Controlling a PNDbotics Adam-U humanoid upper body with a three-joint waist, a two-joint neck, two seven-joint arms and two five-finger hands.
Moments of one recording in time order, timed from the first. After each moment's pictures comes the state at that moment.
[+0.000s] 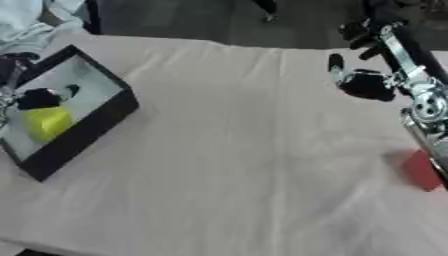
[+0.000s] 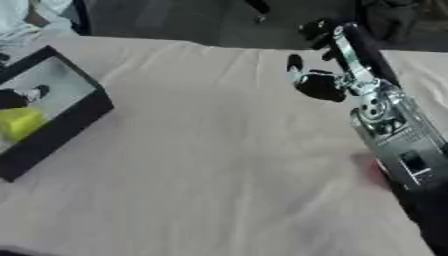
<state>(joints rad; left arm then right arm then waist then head) -0.68 0.87 -0.25 -1.13 -0.45 0.37 0.13 -0.85 -0.43 0.35 -1.58 0.38 0.35 -0.05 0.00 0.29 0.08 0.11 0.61</state>
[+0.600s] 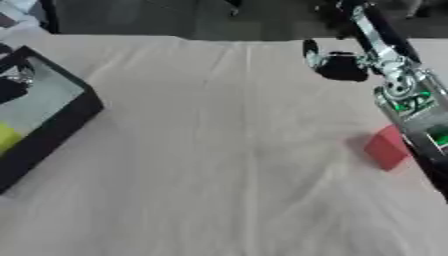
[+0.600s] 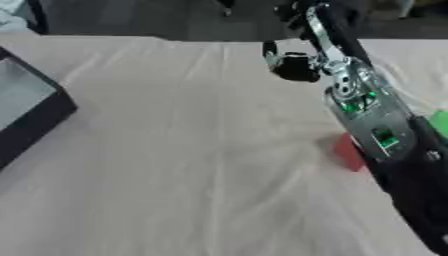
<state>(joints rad) -0.63 0.86 -0.22 -1.40 -0.27 0.32 0.16 -0.86 -0.53 0.33 -1.60 0.38 0.38 -0.03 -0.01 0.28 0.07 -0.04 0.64</state>
